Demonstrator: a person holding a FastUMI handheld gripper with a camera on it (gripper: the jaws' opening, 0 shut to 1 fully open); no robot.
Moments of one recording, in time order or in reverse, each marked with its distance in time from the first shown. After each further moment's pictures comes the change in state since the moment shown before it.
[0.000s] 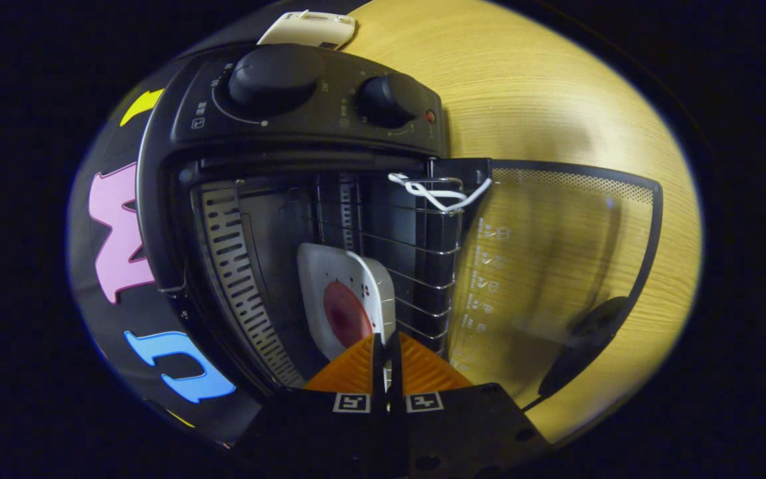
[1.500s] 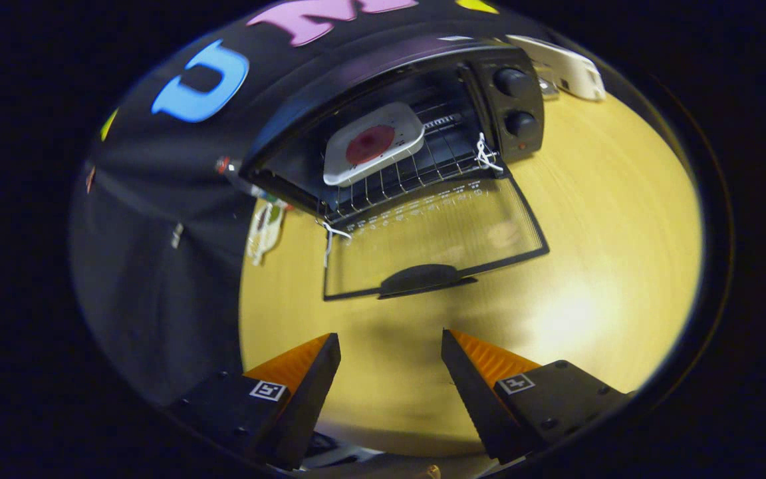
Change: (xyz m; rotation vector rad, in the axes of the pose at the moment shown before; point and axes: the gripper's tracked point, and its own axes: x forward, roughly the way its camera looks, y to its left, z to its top) arm -0.136 -0.145 -0.023 -1.374 0.262 -0.199
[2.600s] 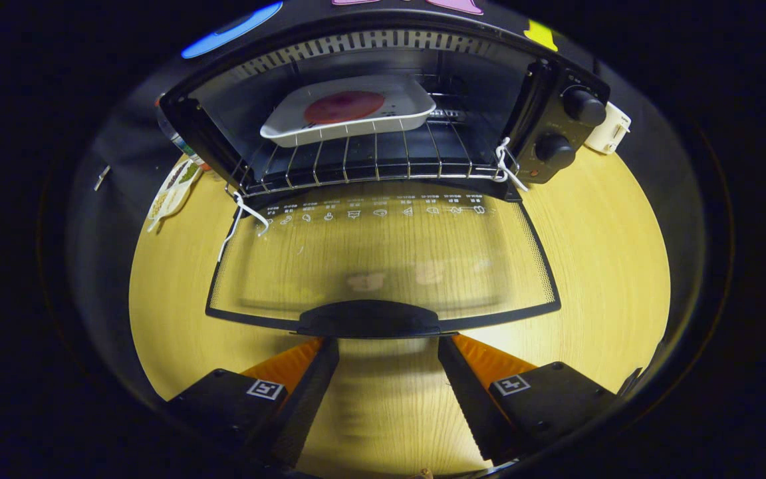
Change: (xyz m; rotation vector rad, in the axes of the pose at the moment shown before) arm 0.065 -0.026 0.014 -0.082 0.013 -0.289
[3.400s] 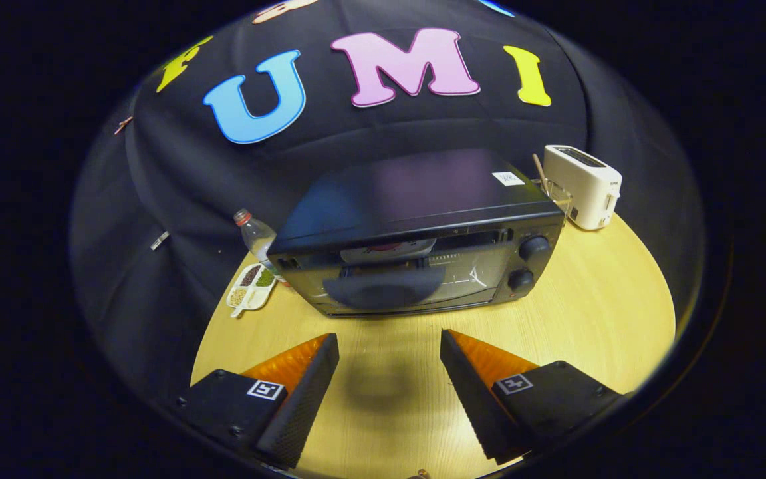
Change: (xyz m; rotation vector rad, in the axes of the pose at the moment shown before) arm -0.146 0.006 0.061 0.021 -0.456 0.231
